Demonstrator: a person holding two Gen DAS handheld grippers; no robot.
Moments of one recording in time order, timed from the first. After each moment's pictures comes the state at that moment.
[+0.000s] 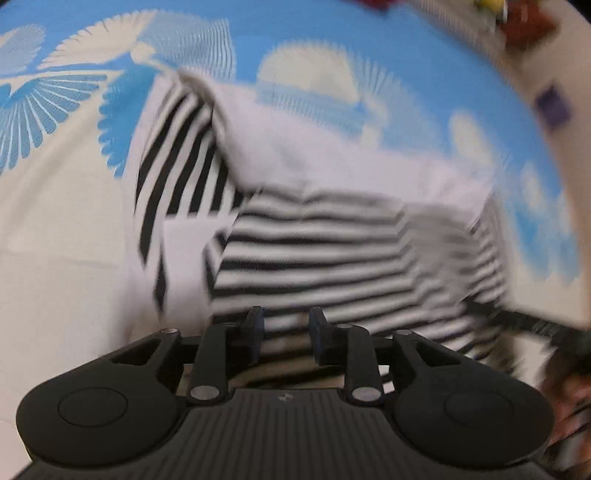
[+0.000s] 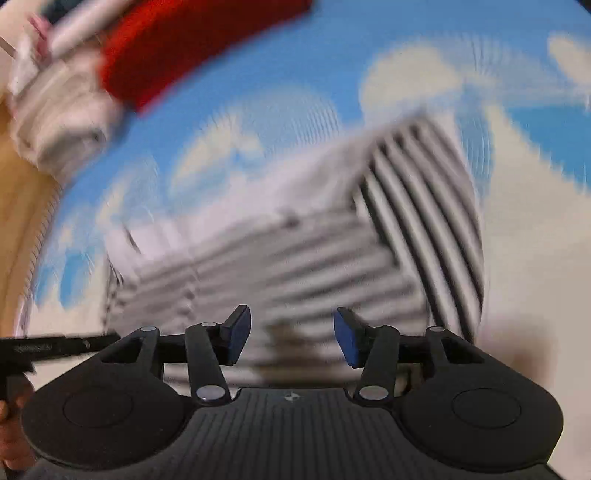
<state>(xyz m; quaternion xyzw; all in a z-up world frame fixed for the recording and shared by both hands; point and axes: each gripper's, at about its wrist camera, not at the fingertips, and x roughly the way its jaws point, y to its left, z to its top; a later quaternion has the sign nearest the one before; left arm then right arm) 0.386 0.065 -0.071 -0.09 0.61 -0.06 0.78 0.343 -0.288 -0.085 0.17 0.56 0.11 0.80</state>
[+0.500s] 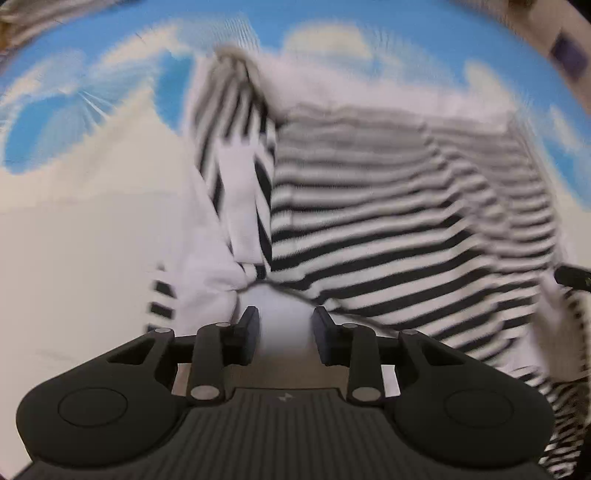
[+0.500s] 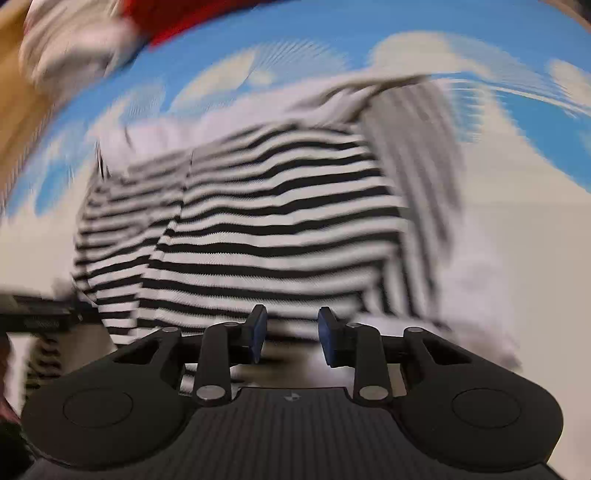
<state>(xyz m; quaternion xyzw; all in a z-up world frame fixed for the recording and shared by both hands) 0.297 0.054 -0.047 -0.03 0.57 -0.01 0.82 0.254 -0.306 -0.033 0.12 0.53 0.10 0.83</state>
